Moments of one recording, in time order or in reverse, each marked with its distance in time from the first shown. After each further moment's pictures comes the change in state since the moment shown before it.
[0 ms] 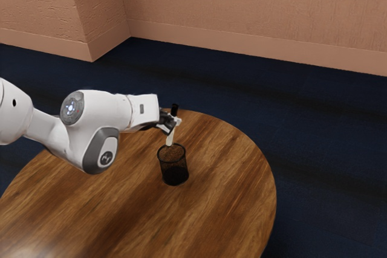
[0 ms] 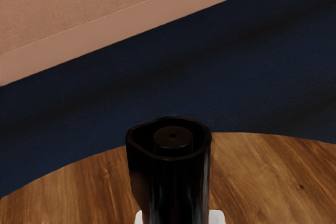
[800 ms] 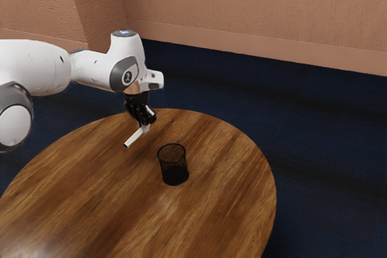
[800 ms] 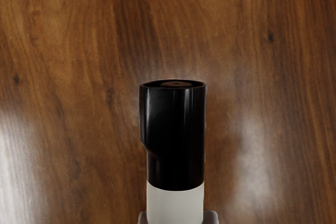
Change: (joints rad) arm 0.029 0.459 0.228 0.869 0.054 -1.276 -0.066
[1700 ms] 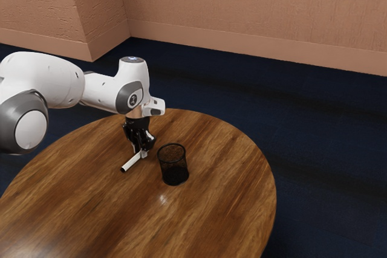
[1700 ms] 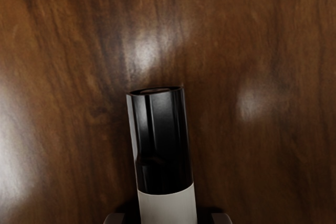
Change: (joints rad) arm 0.003 0.143 0.018 -0.017 0.001 -0.019 0.015
